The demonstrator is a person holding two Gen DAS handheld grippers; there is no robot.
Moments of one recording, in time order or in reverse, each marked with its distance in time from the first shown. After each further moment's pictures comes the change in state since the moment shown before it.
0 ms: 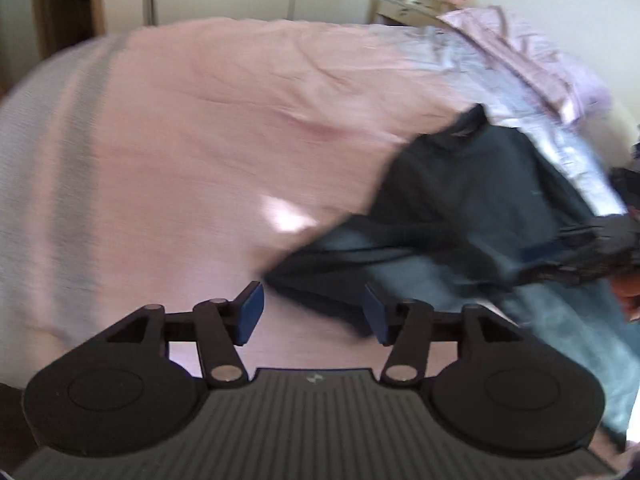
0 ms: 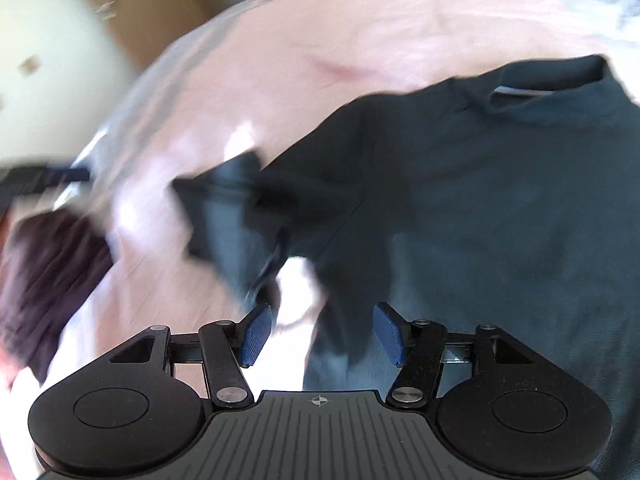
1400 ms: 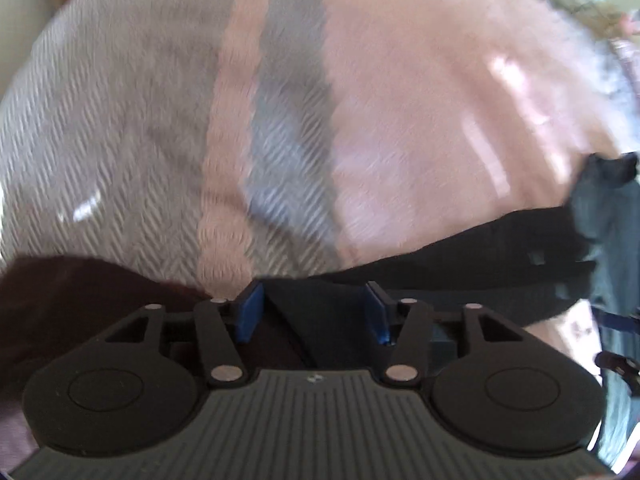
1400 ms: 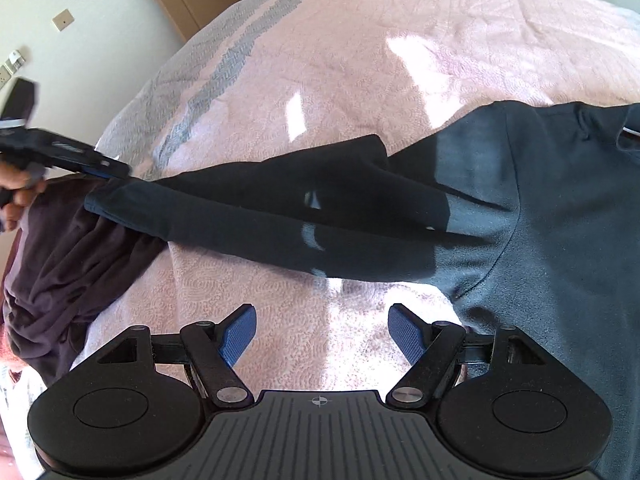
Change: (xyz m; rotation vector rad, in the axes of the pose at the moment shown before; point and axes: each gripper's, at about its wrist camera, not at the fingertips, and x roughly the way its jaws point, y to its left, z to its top) left arm 0.002 0.218 -0.017 -0.395 0.341 0.273; right arm 0.055 0.076 0.002 -0.122 0.077 0.088
